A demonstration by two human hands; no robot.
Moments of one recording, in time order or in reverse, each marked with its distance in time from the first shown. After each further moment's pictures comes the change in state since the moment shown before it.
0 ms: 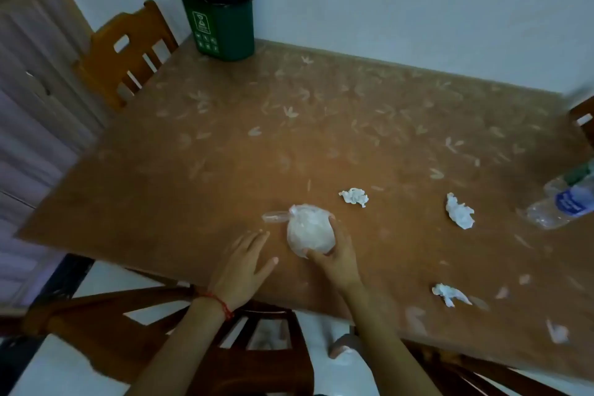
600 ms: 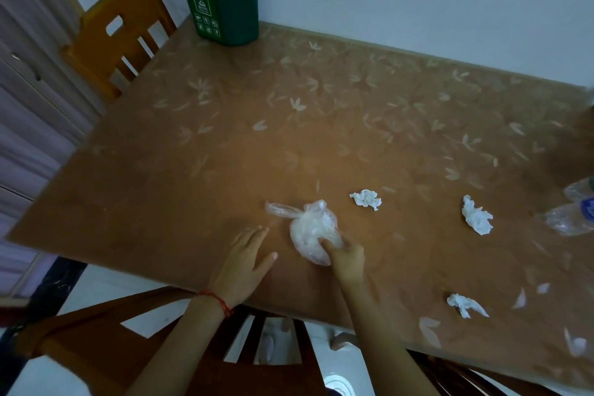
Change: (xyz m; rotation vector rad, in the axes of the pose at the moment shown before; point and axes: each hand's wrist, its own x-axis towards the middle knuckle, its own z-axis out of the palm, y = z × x) left_hand 0.030 -0.028 0.000 -0.153 0.036 -0.011; right_hand 0.031 -0.003 0.021 0.058 0.183 0.352
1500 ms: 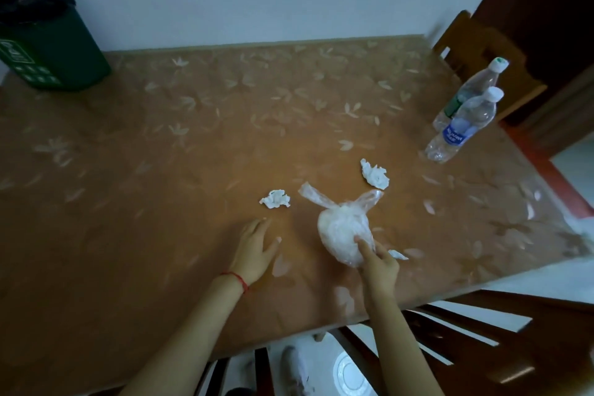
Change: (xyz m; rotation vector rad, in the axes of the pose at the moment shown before) left_hand 0.093 0.113 0.093 -0.094 -0.163 0.259; right_hand -0.021 0.048 -0.149 0.749 0.512 0.287
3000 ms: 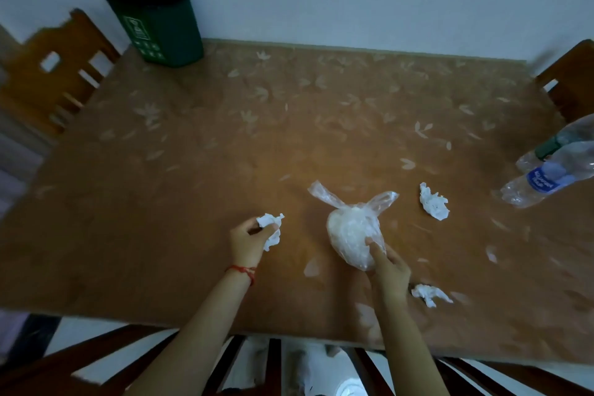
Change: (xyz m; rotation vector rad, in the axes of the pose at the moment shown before) left_hand -0.028 -0.017 -0.037 -0.689 0.486 -0.463; right_hand 0.001 -0.005 0.042 -0.142 -0.230 -0.008
